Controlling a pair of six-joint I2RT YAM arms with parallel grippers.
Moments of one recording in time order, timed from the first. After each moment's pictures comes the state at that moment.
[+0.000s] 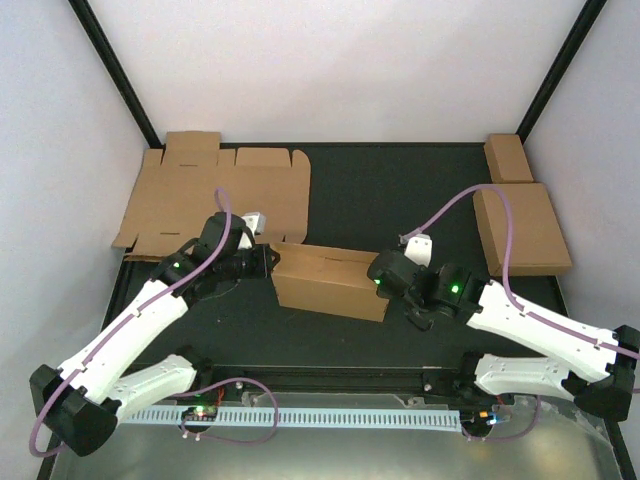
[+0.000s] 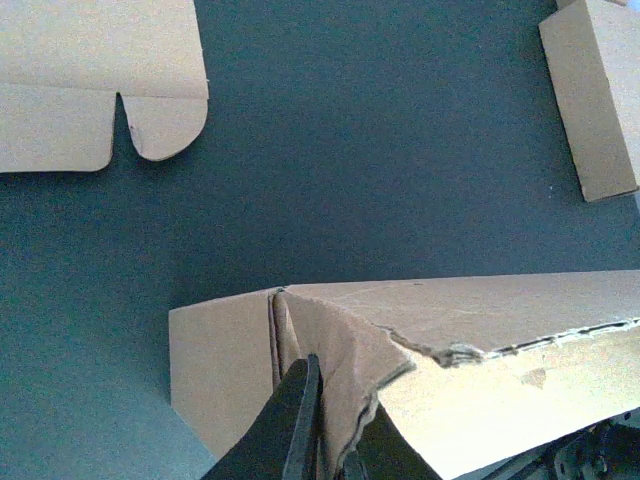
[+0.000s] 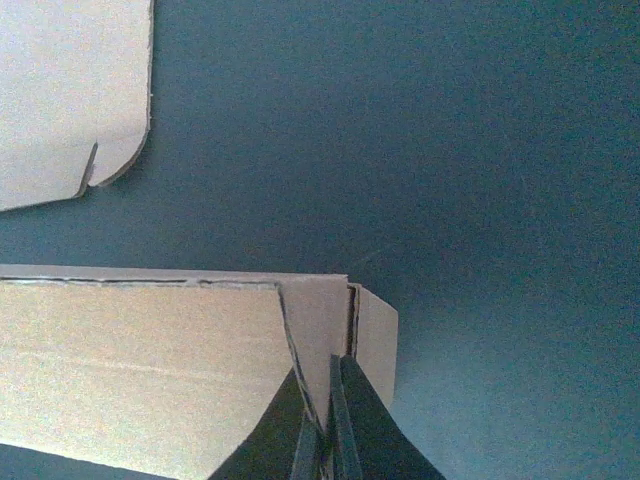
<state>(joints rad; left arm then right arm) -0.53 0.97 0.88 -0.68 0.19 -0.60 1.08 1.08 1.06 -1.04 0.52 1.13</state>
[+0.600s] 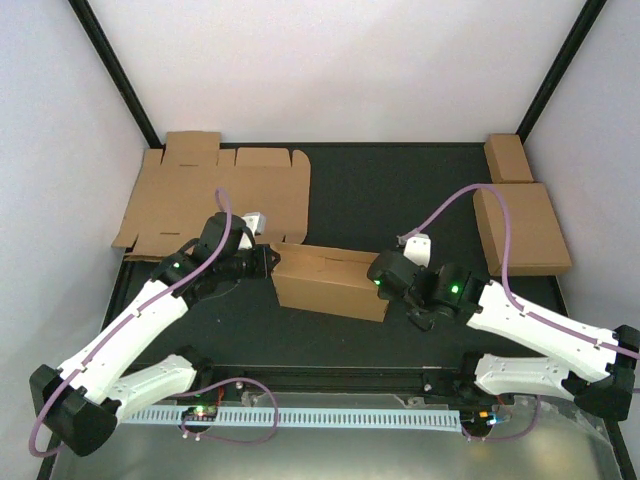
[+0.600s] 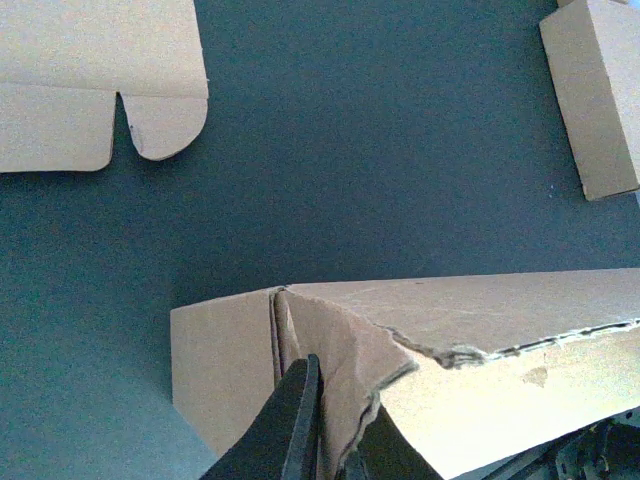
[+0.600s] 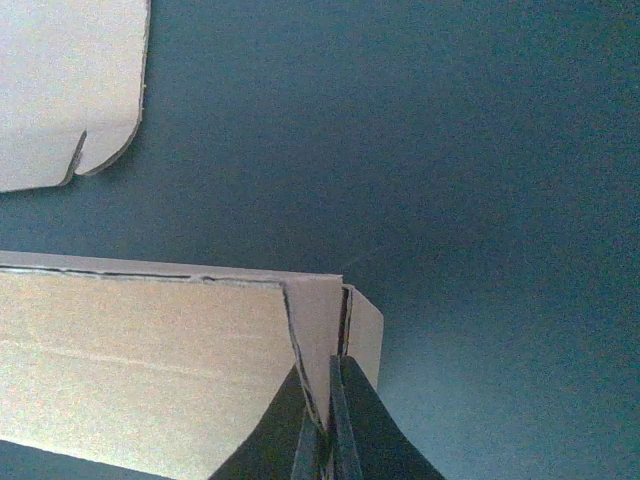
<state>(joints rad) -0.54 0.97 0.88 -0.68 0.19 -0.60 1.08 1.08 1.06 -1.05 0.53 1.07</state>
